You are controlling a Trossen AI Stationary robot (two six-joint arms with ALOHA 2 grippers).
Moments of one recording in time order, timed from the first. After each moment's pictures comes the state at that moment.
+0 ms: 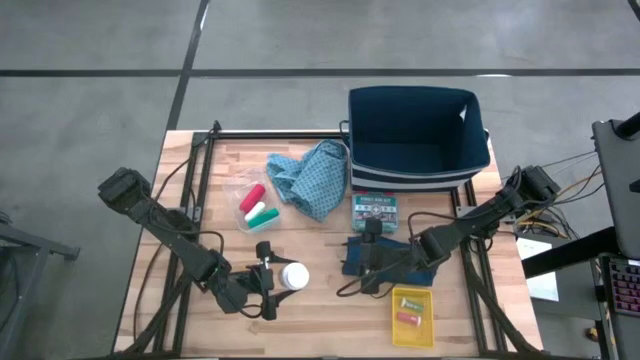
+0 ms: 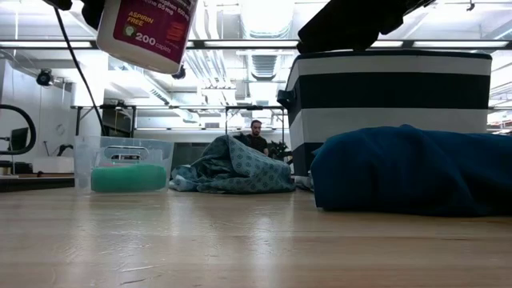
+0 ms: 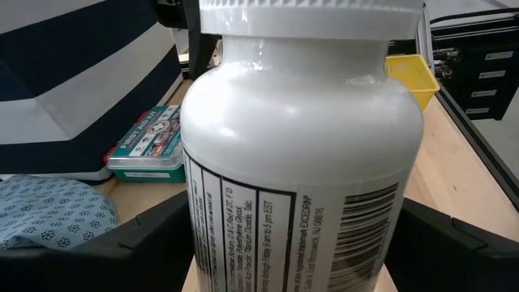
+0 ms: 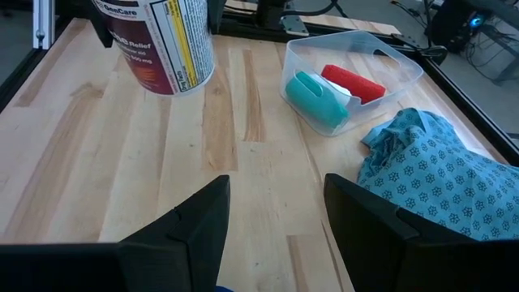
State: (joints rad) left arm -0.73 1.51 0.78 0.21 -0.82 -0.24; right arm 0.47 1.52 0.90 0.07 0.58 0.18
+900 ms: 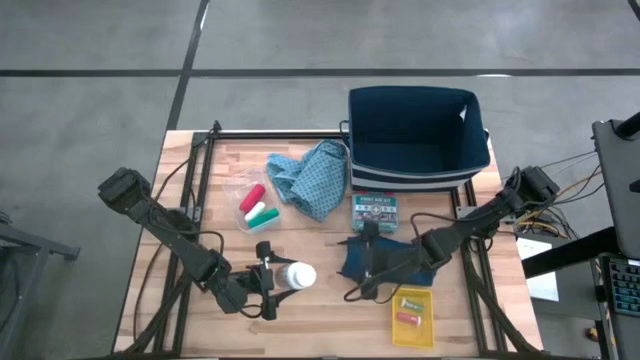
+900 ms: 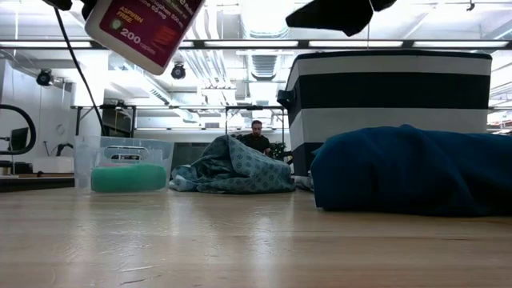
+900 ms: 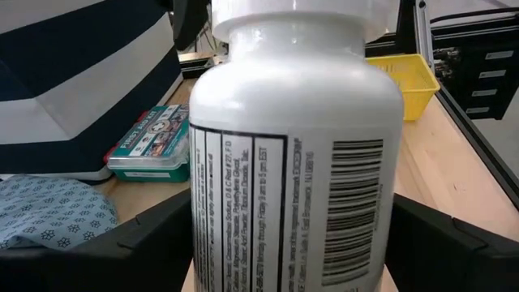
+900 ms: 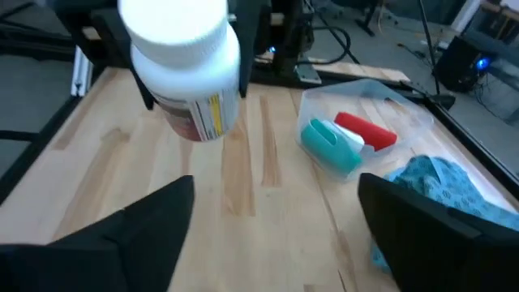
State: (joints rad) left arm -0.73 1.51 0.78 0.21 -0.82 -0.24; right arm 0.49 1.53 0.90 0.23 0.57 0.10
